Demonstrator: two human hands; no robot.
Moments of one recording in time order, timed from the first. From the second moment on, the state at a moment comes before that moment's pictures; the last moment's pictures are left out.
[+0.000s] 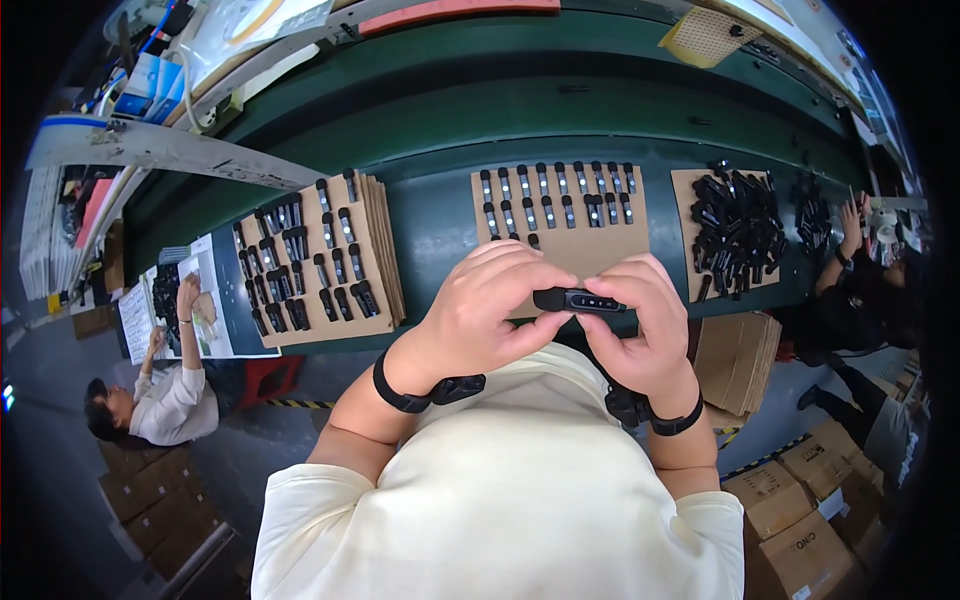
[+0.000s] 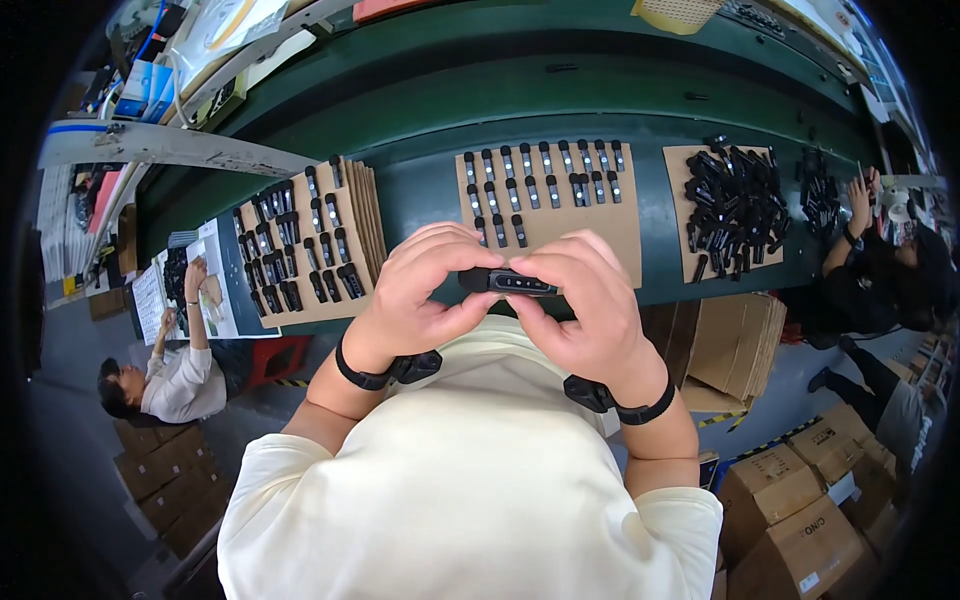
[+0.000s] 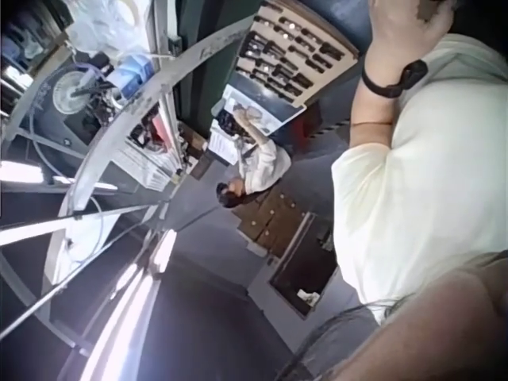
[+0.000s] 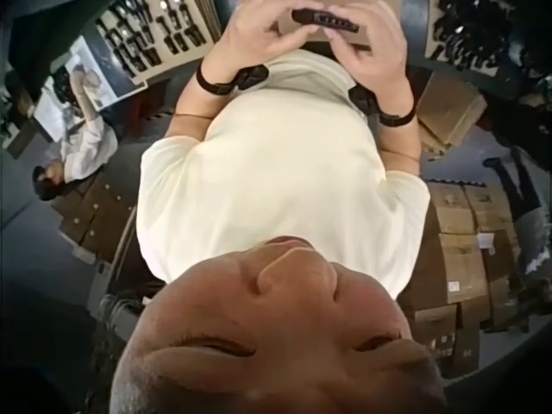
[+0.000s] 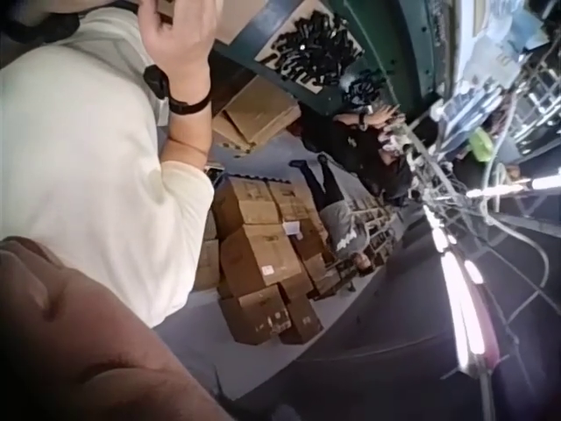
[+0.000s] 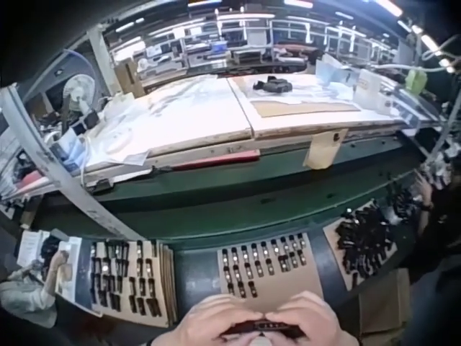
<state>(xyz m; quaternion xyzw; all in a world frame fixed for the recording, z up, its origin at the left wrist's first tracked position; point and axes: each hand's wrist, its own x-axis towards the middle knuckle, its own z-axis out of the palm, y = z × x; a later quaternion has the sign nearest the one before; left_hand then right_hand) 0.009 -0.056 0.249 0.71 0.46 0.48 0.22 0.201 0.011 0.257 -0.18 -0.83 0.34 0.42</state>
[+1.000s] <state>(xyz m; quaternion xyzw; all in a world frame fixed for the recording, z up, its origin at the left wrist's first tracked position) -0.025 -0.059 0.203 0.63 0.54 0.44 0.36 0.181 0.005 0.208 -0.42 -0.75 0.49 0.16</state>
